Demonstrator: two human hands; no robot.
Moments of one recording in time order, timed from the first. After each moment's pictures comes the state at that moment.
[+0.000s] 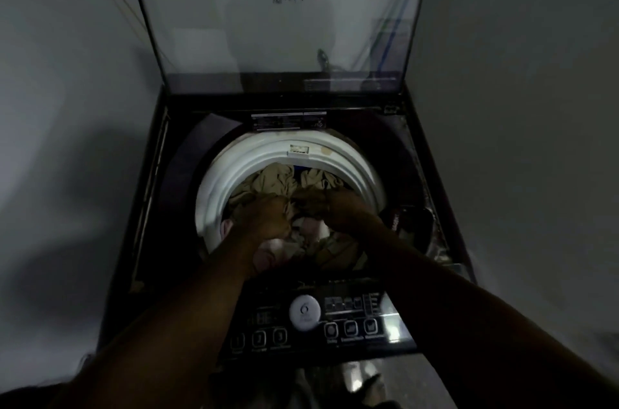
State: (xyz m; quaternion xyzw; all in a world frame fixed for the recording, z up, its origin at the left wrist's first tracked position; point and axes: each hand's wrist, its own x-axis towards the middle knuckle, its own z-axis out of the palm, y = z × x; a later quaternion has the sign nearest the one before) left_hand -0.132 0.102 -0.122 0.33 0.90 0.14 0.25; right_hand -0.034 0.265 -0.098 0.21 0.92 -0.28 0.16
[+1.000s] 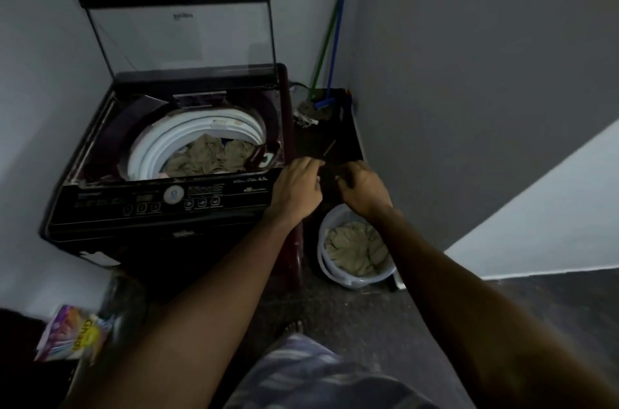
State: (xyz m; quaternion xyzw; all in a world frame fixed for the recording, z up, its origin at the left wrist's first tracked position) left_hand 0.225 0.269 0.001 0.42 0.88 0.22 -0.02; right_hand 0.315 0.407 -0.008 0.22 0.93 -0.28 -0.10
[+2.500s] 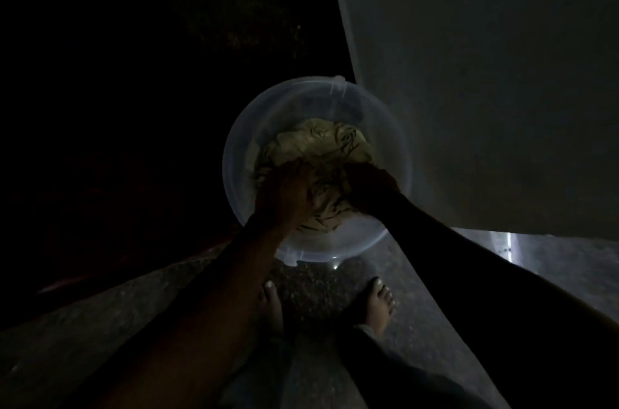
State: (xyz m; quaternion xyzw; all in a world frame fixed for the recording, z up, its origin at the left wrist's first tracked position) left_hand 0.247 0.458 -0.543 0.42 0.86 0.13 0.25; right_hand 0.347 0.626 -0.572 0.25 0.90 -0.18 0.31
